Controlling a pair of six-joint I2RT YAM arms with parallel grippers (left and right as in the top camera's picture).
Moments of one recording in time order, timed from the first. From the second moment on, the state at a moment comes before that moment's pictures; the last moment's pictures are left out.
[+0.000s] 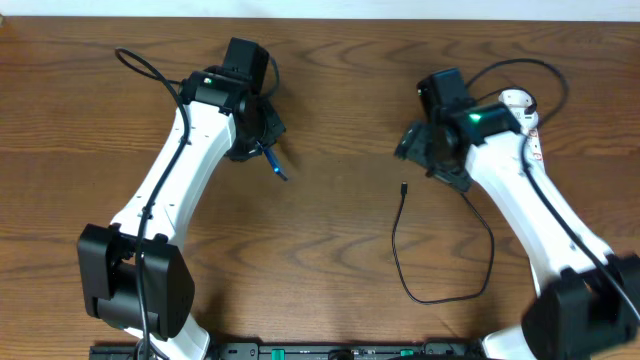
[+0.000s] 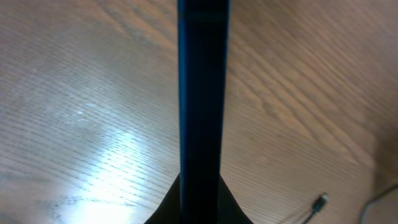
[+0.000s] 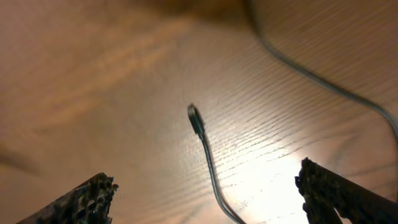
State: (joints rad) left arm -0.27 1.79 1.55 -1.07 0.07 -0.79; right arm 0.32 1.69 1.38 -1.05 0.06 0.83
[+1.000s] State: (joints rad) left arm -0.27 1.79 1.53 -1.07 0.05 -0.79; right arm 0.22 1.86 1.14 -0.78 -0.33 0.49
